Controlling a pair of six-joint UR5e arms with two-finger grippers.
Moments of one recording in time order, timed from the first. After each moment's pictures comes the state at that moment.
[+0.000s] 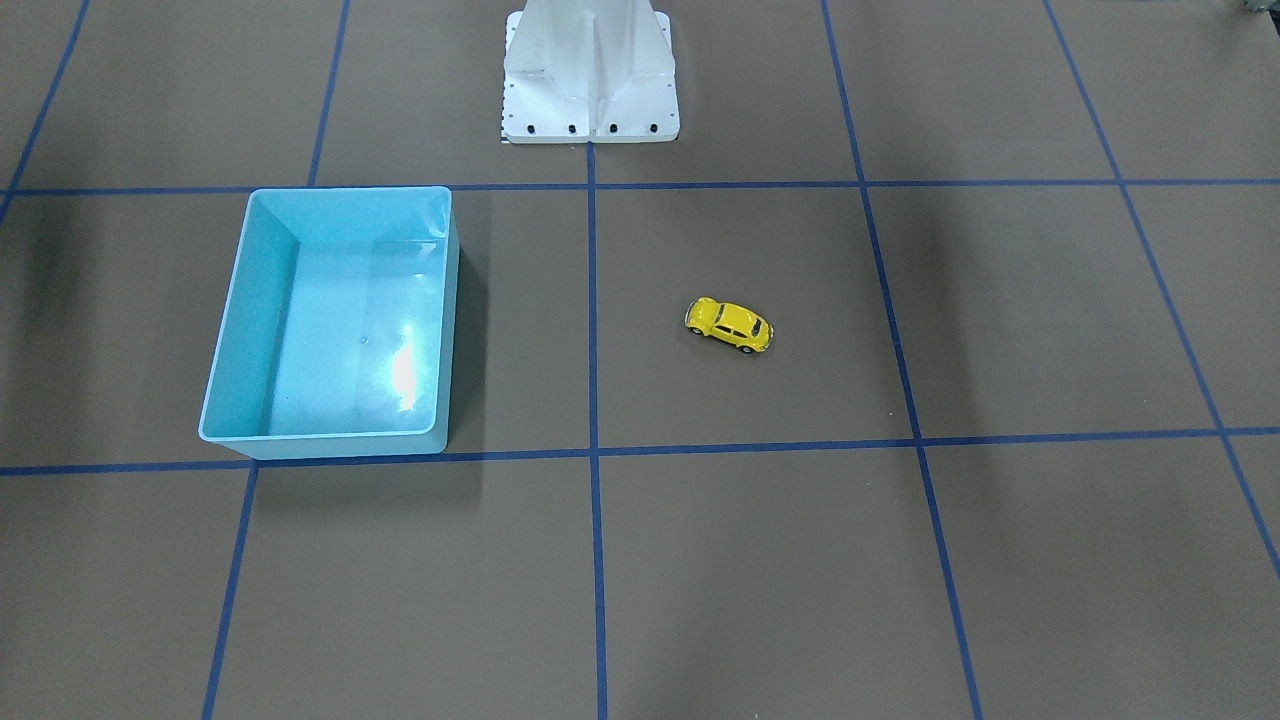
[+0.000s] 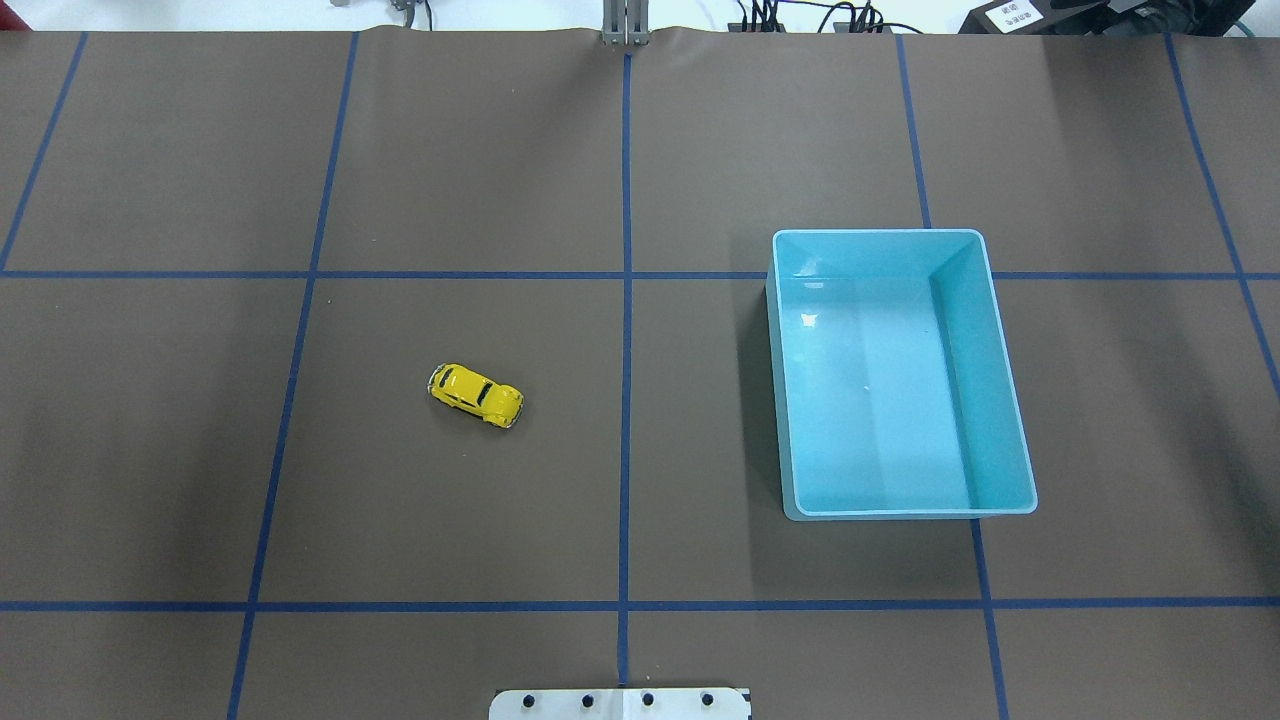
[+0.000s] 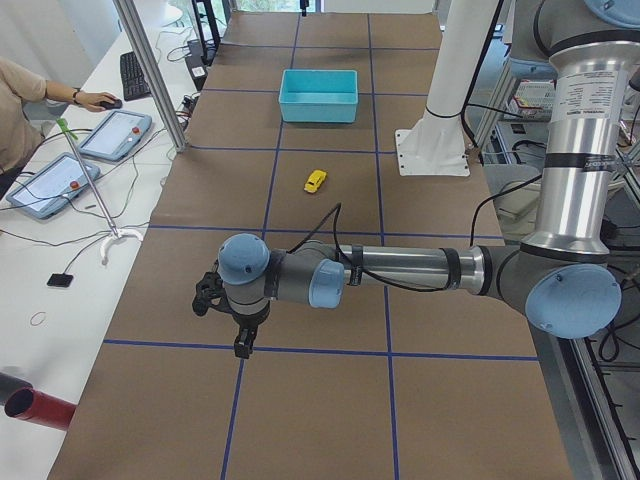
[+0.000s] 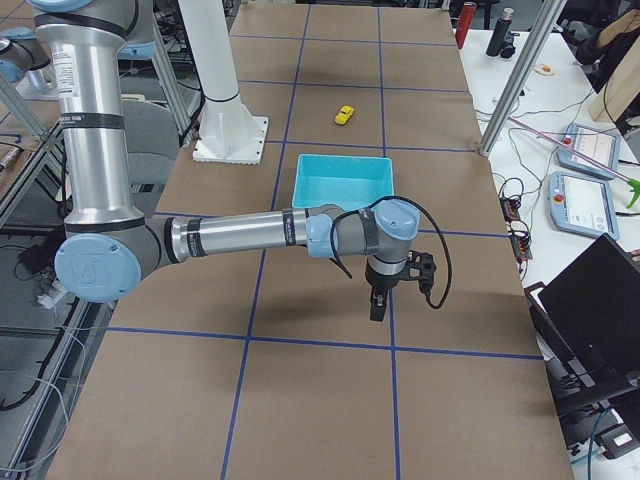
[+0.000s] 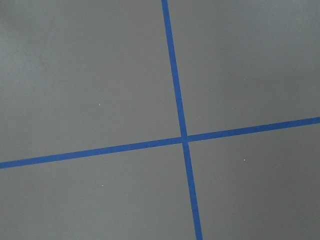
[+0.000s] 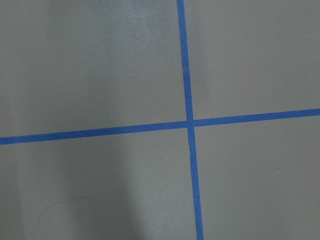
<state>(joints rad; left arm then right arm) -1.57 -1.62 -1.57 -1.69 -2.36 0.06 1.46 -1.51 1.65 -1.60 2.29 0.25</state>
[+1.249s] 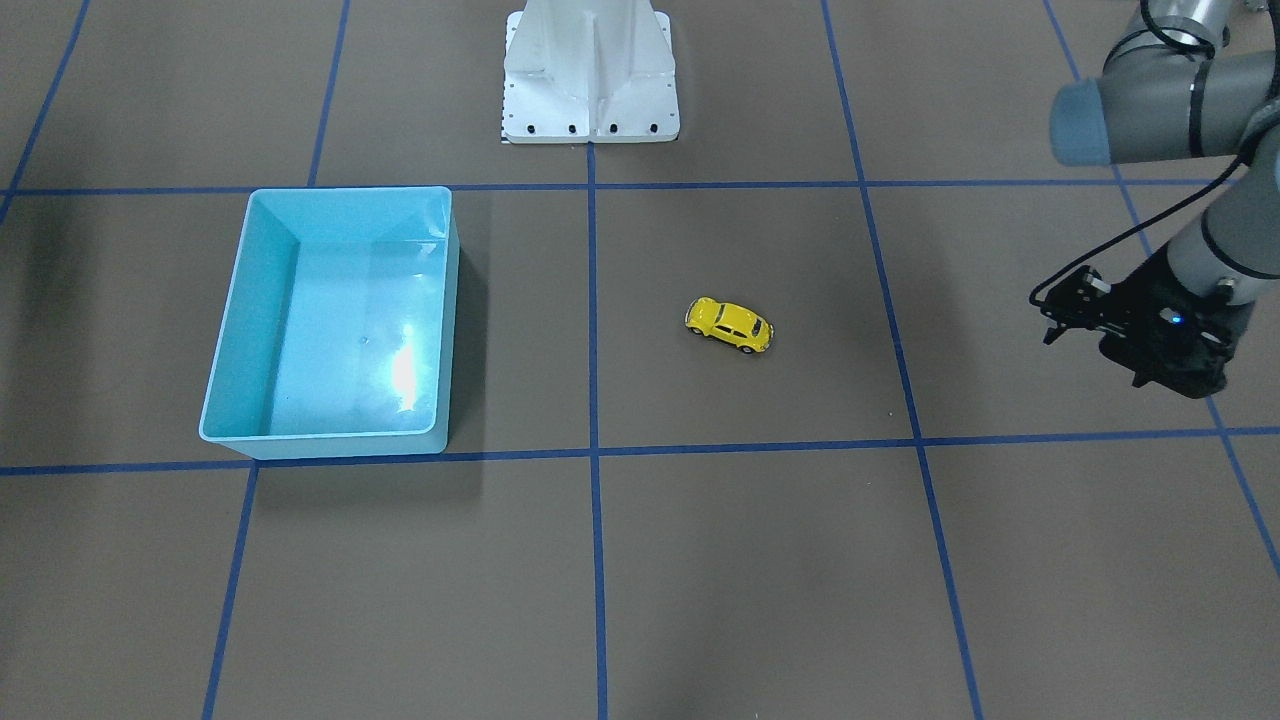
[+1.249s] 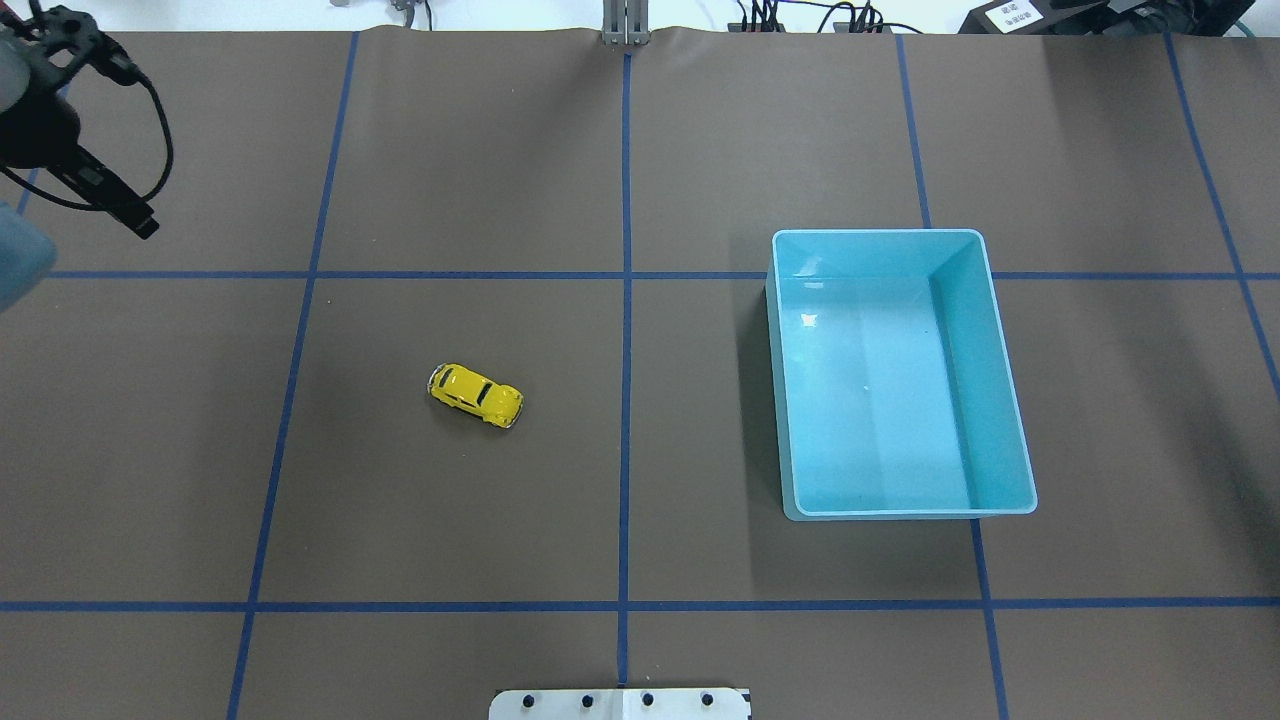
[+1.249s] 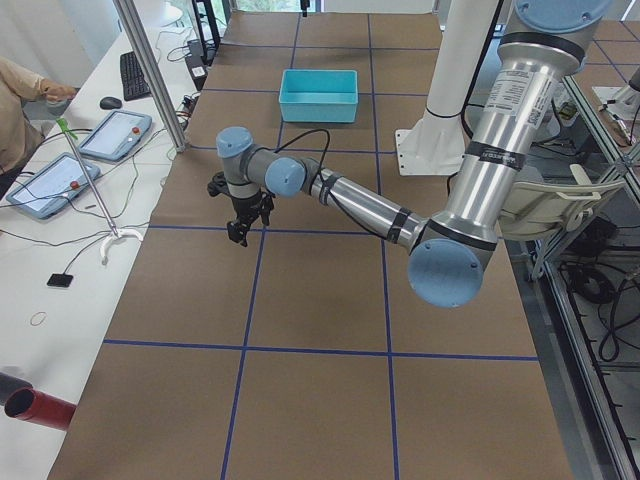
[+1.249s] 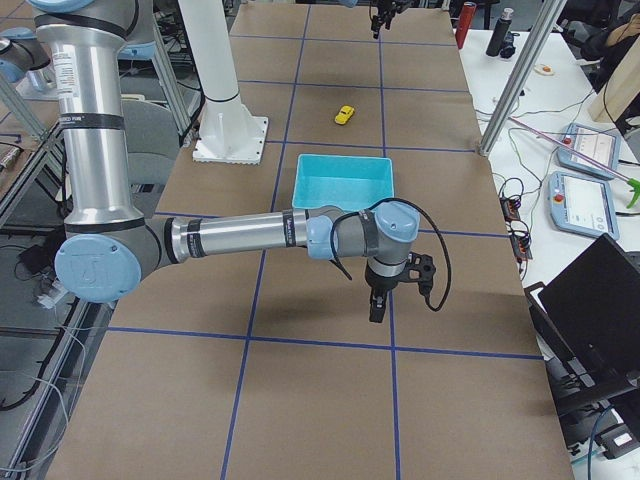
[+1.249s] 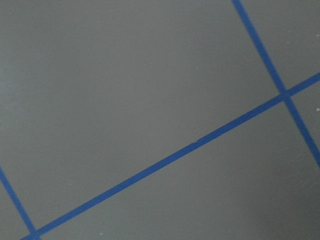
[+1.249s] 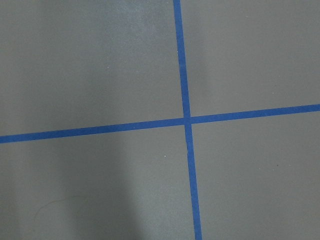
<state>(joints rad) -1.10 -1.94 -1.75 -1.45 -2.20 0.04 1.46 -1.51 1.65 -1.60 2.29 0.25</state>
